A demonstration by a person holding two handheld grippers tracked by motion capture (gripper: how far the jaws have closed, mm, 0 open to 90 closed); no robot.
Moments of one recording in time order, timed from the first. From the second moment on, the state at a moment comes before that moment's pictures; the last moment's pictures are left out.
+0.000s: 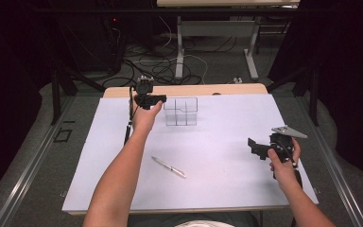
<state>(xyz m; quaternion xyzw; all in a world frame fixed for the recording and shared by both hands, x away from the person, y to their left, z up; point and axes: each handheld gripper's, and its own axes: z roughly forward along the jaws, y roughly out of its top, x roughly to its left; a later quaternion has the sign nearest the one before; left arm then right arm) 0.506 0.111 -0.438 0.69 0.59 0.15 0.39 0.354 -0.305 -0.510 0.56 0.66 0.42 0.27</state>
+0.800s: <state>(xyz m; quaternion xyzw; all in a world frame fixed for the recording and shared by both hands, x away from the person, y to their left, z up) 0.534 0.097 -0.461 0.70 0.61 0.12 0.35 0.354 -0.305 -0.515 0.57 0.67 0.40 0.26</state>
